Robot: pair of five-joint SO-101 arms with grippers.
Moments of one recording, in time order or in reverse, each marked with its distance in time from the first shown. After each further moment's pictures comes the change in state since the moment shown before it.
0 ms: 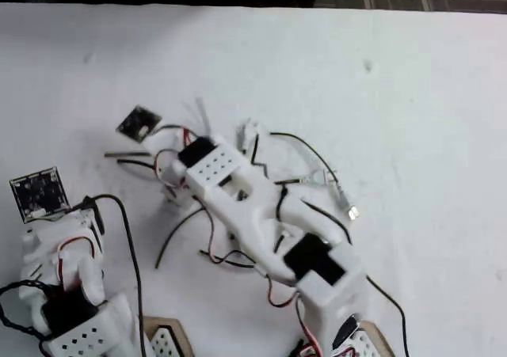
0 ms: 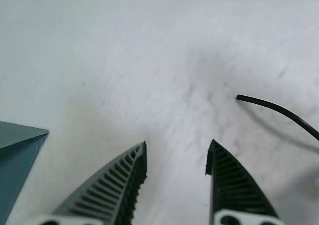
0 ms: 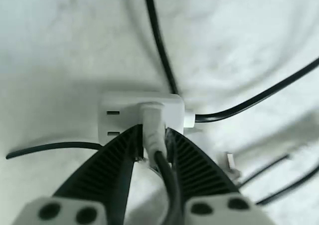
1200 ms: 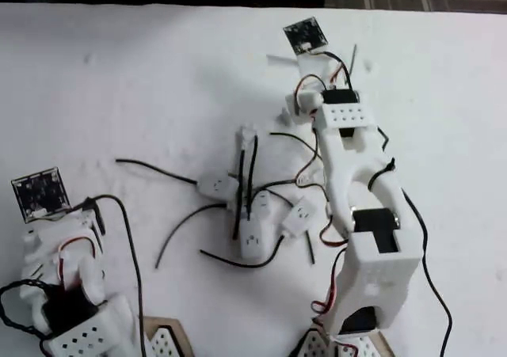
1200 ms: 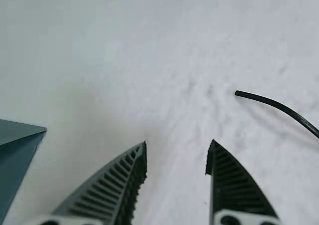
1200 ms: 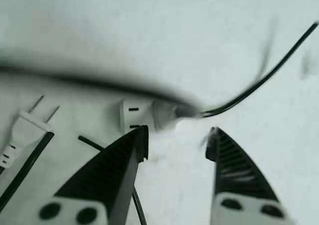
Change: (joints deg) left arm 0.0 0.0 0.6 0.0 0.0; right arm 37.3 3.6 -1.0 -17.2 4.0
